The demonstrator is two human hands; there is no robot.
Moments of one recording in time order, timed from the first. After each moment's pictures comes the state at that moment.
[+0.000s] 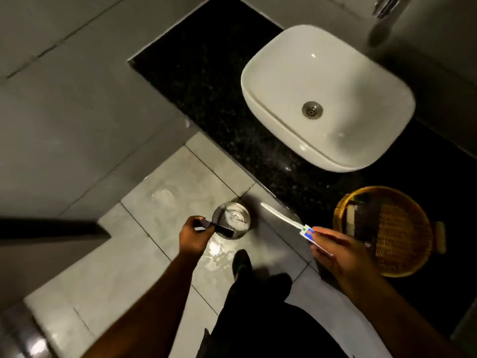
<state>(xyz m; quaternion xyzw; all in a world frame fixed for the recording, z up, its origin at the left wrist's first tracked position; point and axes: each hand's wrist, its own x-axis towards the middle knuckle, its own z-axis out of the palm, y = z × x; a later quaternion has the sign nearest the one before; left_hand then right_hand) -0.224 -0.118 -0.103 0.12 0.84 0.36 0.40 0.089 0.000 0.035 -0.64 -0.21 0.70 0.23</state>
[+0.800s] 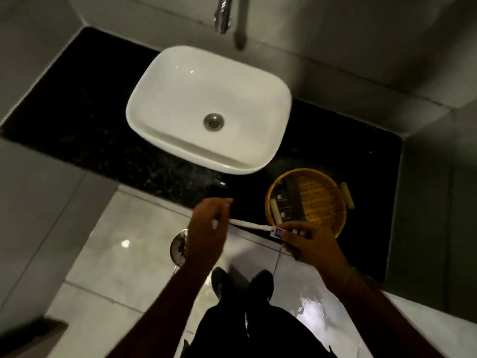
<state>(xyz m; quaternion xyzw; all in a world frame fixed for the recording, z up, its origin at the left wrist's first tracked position) -0.085 0.027 -0.003 0.59 0.64 0.39 0.30 0.162 0.012 0.057 -0.70 -0.29 0.60 0.25</state>
